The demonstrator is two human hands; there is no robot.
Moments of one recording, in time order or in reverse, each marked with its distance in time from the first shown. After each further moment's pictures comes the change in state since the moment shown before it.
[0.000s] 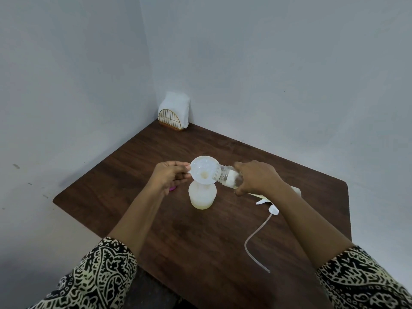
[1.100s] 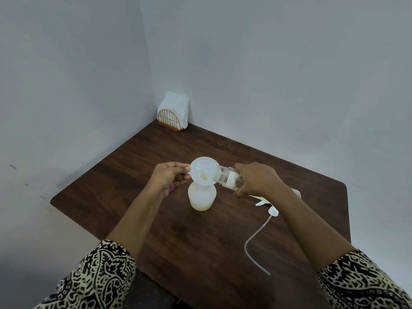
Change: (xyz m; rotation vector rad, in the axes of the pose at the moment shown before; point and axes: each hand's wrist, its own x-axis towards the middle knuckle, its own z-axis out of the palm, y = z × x) left_hand 0.005 -0.001 -0.001 -0.012 -0.011 0.004; right_hand 0.000 -0.001 0.000 0.027 -0.002 0.025
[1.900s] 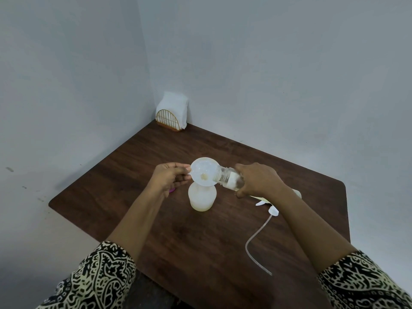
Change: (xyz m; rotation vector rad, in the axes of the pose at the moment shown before) left_hand -0.001 0.002 0.000 -0.008 -0.009 0.007; right_hand 0.001 0.000 0.003 0.001 0.001 0.022
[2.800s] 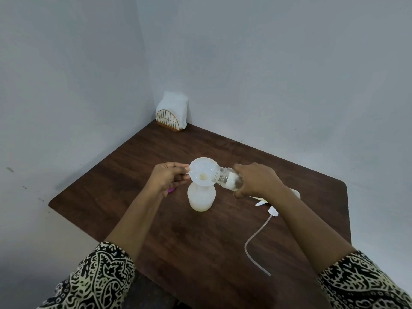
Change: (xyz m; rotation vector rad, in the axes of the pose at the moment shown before) left_hand 0.000 0.001 0.001 0.025 0.018 -0.010; right_hand 0.000 0.001 0.000 -0.005 0.019 -0.035
